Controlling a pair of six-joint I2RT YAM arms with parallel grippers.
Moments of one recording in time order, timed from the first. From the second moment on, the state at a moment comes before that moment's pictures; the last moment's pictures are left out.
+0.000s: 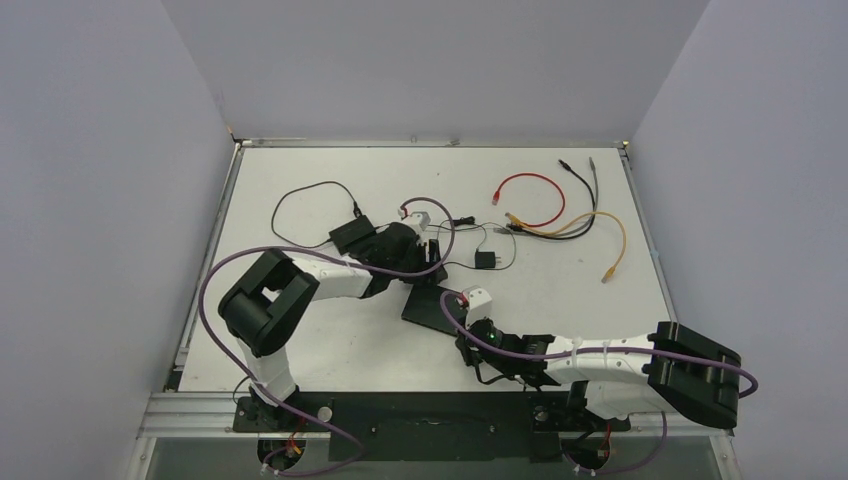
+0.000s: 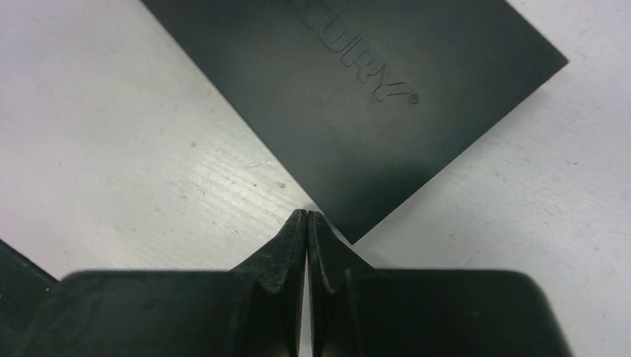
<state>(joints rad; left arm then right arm) -0.71 1.82 0.92 0.20 0.11 -0.58 1.16 1.21 0.33 0.11 0.33 0.58</state>
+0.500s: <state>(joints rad) -0.76 1.68 0.67 0.39 0.10 -0.65 1.10 1.18 0.33 0.06 0.41 0.61</state>
